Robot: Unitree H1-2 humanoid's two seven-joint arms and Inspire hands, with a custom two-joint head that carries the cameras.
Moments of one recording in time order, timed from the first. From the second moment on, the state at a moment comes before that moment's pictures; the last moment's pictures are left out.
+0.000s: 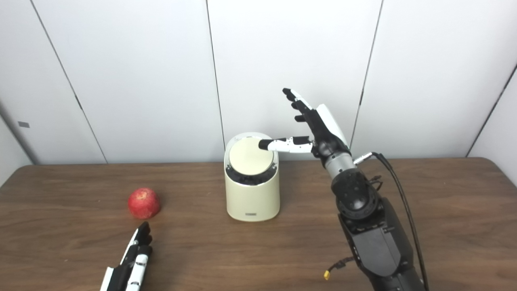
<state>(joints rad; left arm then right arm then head) 0.20 0.00 0.01 -0.21 0.00 -0.08 0.04 -0.68 -0.20 0.16 0.07 -0.36 0.27 0.07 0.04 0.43</state>
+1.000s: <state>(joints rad) 0.20 -0.02 -0.01 -0.21 0.01 -0.08 0.06 -0.78 -0.19 0.24 0.27 -0.47 0.22 0.06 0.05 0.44</state>
